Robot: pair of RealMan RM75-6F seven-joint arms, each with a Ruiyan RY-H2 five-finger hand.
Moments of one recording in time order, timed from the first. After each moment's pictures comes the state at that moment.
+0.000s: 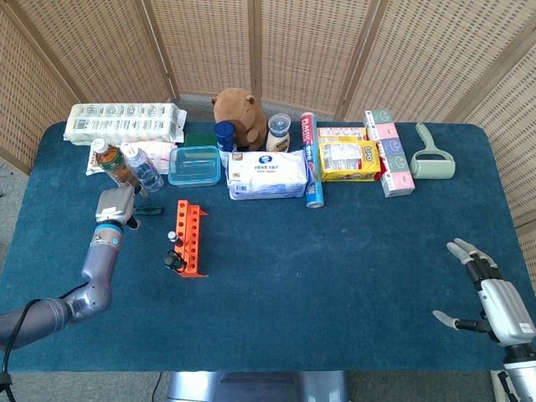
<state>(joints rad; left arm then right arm) -0.87 -1.51 -0.16 -1.21 0.45 0.86 0.46 0.11 -0.92 0.00 -1.79 -1.58 1.43 0.37</state>
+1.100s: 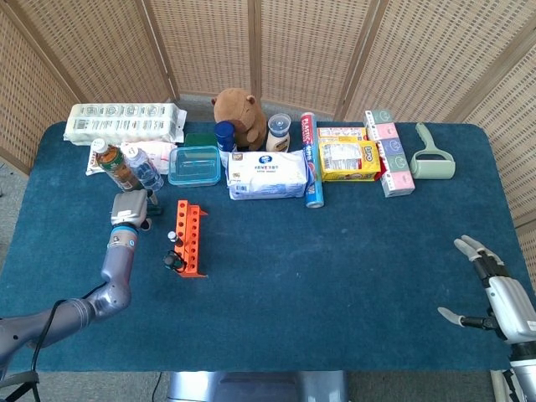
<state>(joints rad) -0.87 -1.66 -0.20 -1.06 0.44 0.86 0.54 0.11 -0.91 0.01 -1.77 -1.58 1.42 0.43</state>
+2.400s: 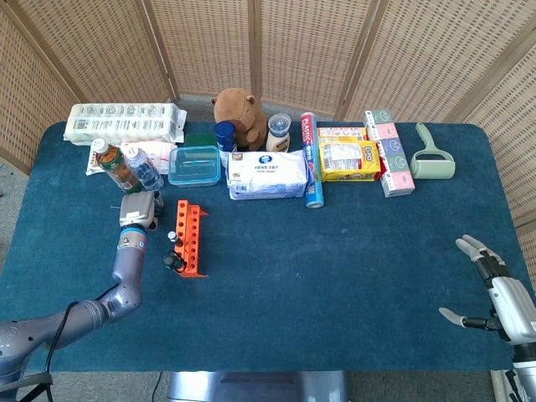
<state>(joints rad) -0.87 -1.74 -0.27 -1.01 0.45 0.87 0.62 0.11 -0.90 0.01 -1.76 -1.60 1.44 0.48</state>
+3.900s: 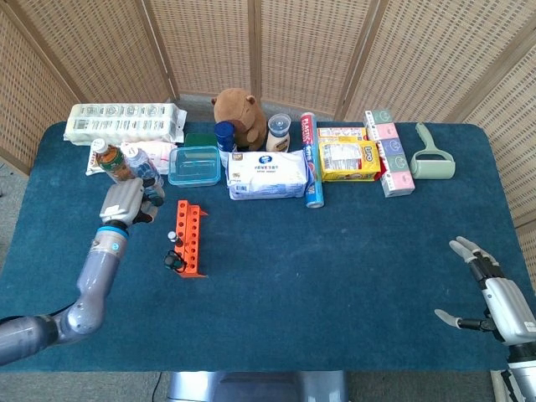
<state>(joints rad) -0.75 -1.32 -0.38 -1.70 0.53 1.01 0.46 0.11 -0.91 0.00 -1.77 -1.61 1.43 0.45</state>
